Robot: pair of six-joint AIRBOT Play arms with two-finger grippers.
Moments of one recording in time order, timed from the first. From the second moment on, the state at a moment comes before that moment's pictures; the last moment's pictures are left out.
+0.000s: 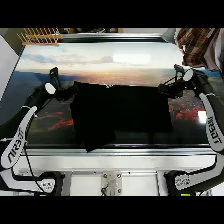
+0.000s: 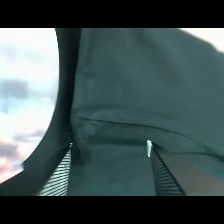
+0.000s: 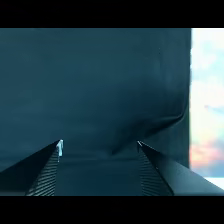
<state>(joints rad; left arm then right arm) -0.05 -1.51 1.17 1.20 -0.67 -1.66 -0.10 -1.64 1.46 -1.32 1.09 1.60</state>
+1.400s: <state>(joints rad) -0.27 -1.19 0.60 1.04 -0.83 -1.66 -0.26 -0.97 1.00 -1.30 1.21 1.53</state>
